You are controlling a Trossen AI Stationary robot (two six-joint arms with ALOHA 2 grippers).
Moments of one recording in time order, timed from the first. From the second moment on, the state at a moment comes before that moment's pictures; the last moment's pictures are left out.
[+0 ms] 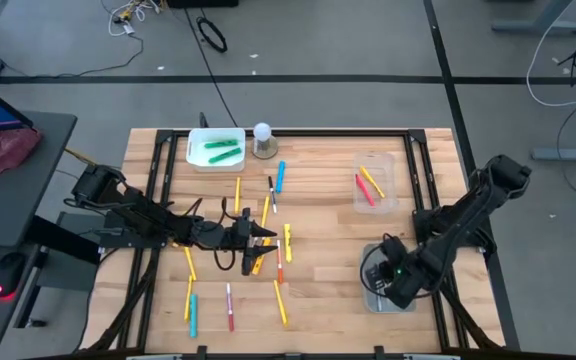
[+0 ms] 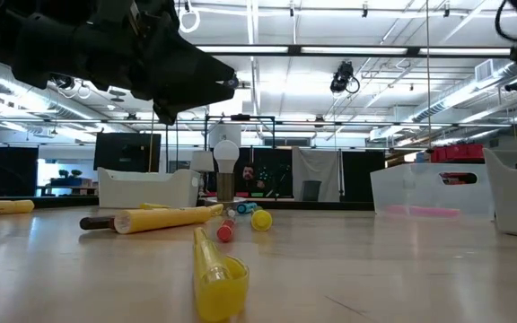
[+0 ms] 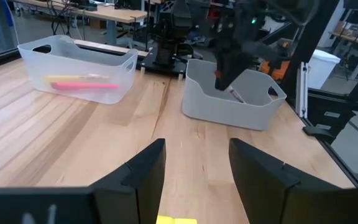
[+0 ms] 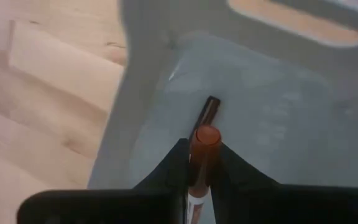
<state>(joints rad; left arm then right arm) -0.31 1.56 0.46 0.95 -0.37 -0.25 0.82 1.39 0.80 -0.86 0.25 2.01</state>
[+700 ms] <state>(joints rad) -0.31 1.56 0.46 0.95 -0.40 -0.25 0.81 1.38 0.64 -0.71 0.26 2.00</state>
